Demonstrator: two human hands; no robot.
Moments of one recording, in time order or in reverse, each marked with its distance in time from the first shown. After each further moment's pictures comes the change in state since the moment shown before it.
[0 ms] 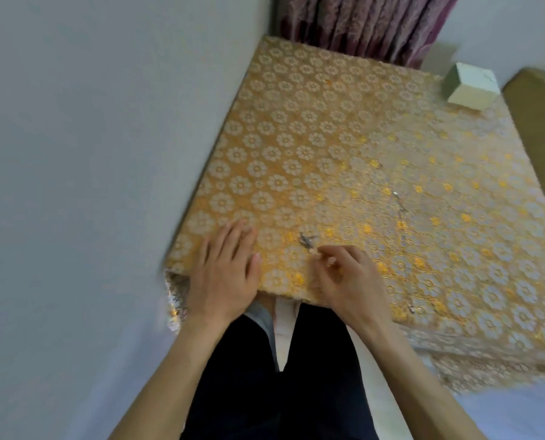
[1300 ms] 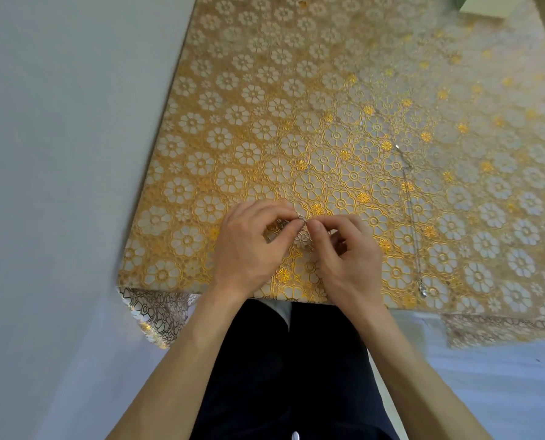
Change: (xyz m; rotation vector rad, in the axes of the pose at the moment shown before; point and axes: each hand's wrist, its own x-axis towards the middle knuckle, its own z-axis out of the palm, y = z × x) left_hand 0.058 0.062 0.016 -0.598 -0.024 0.067; right_hand 0.021 0.009 0.025 0.436 0.246 0.119
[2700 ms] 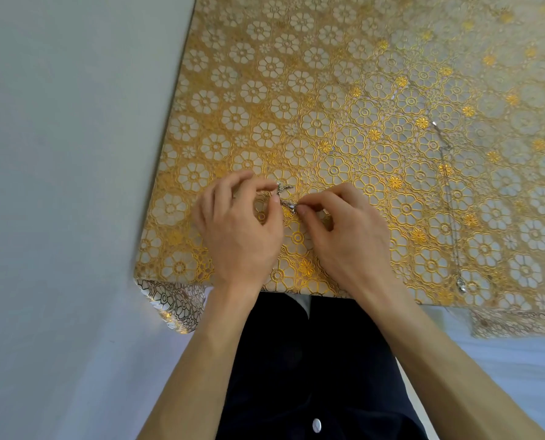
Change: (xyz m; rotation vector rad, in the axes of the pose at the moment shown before) left_hand 0.001 -0.013 -0.009 0.270 0.287 -0.198; right_hand 0.019 -0.015 0.028 -0.360 -0.109 -0.160
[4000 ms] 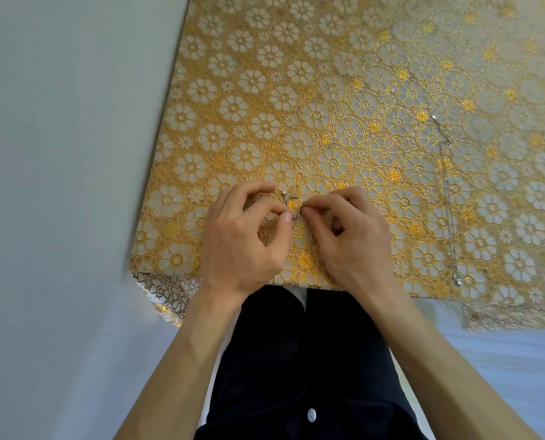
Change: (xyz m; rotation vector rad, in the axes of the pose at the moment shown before) left_hand -0.013 -0.008 -0.020 -0.151 -0.203 0.221; right_hand -0.012 0.010 -0.001 0.123 0.042 -0.035
